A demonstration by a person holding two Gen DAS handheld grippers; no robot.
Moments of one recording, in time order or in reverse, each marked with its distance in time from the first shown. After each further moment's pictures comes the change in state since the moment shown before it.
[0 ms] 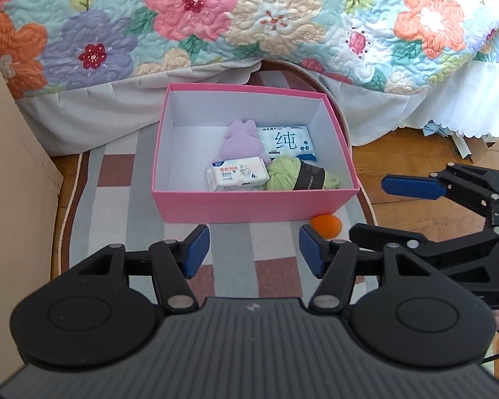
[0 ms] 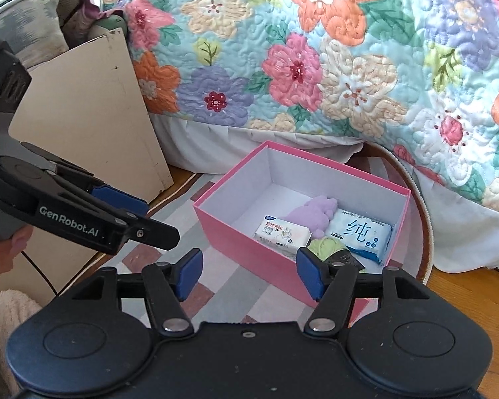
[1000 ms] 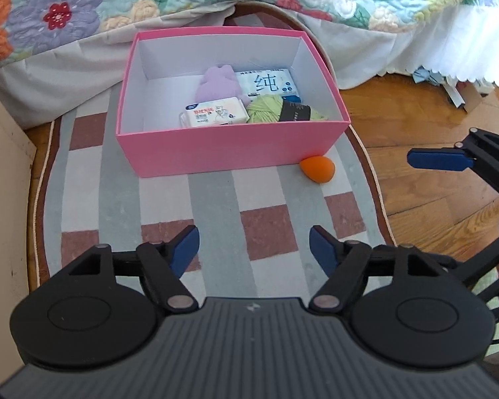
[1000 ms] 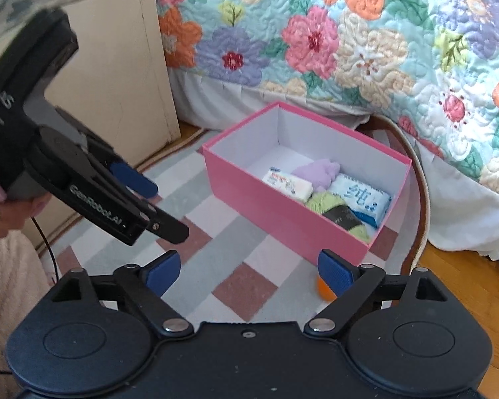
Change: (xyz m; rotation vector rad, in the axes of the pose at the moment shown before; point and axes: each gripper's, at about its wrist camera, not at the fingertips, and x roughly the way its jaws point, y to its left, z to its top) left arm 0.040 -0.015 -0.040 0.090 0.123 -0.044; right arm -0.007 0.012 -0.053 -0.108 0.084 -0.027
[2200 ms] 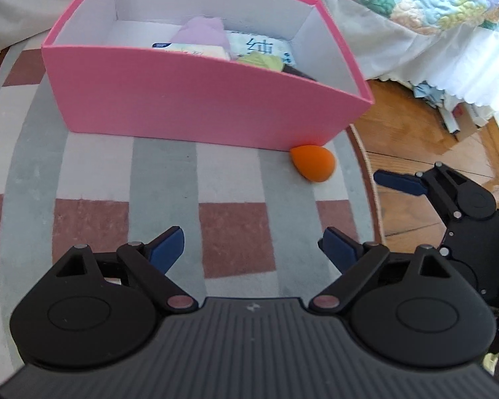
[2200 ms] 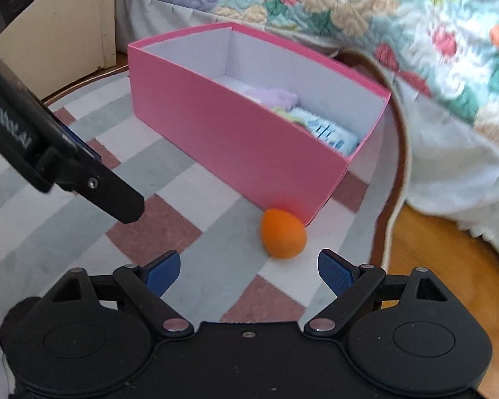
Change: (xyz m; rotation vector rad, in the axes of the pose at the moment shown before) left arm 0.116 0.008 -0.028 -0.172 -0.024 -0.152; right arm 0.107 -0.038 -0.059 -0.047 0.079 -0.189
